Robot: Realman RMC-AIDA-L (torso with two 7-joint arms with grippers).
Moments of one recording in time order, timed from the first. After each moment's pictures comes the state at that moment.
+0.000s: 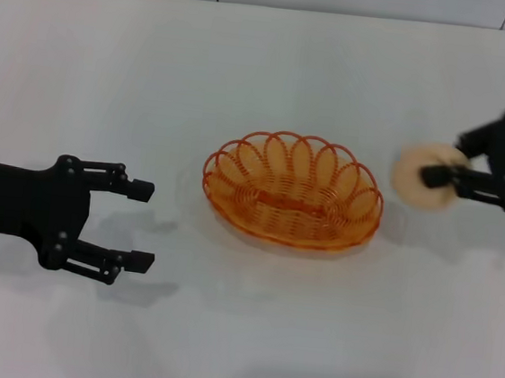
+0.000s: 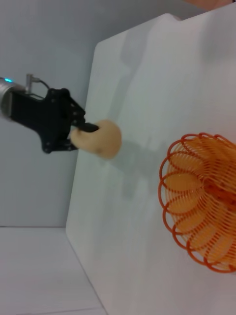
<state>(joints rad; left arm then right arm) -0.43 -1.99 0.81 0.87 2.04 1.86 -1.33 0.58 2.01 -0.87 -1.15 -2.07 -1.79 1.65</state>
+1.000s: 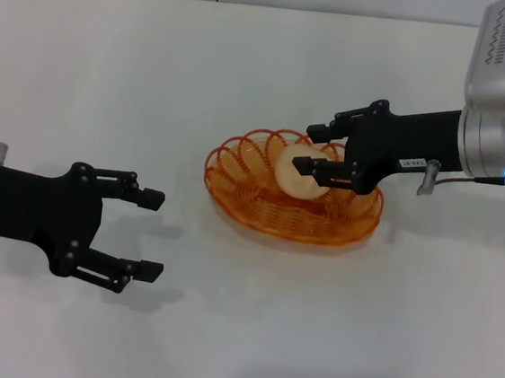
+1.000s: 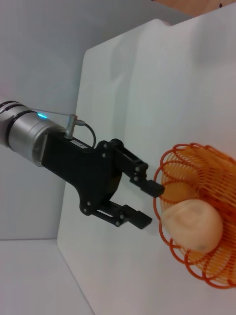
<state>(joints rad) -0.44 -2.01 0.83 0.88 2.08 1.85 -1.32 0.56 2.02 -1.46 -1.03 -1.80 -1.14 1.68</state>
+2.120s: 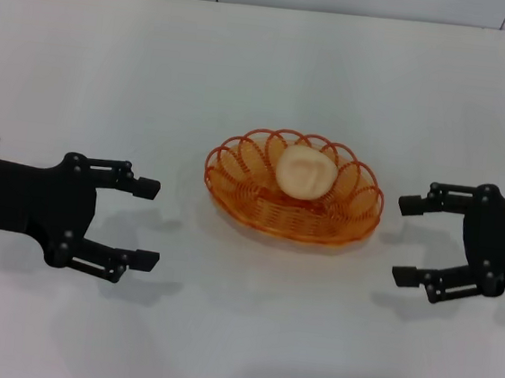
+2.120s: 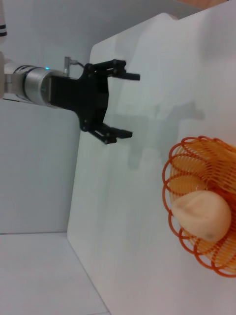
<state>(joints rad) -0.44 -2.00 0.81 0.88 2.06 1.85 -1.31 0.44 1.96 -1.09 -0.87 -1.79 -1.67 1.35</state>
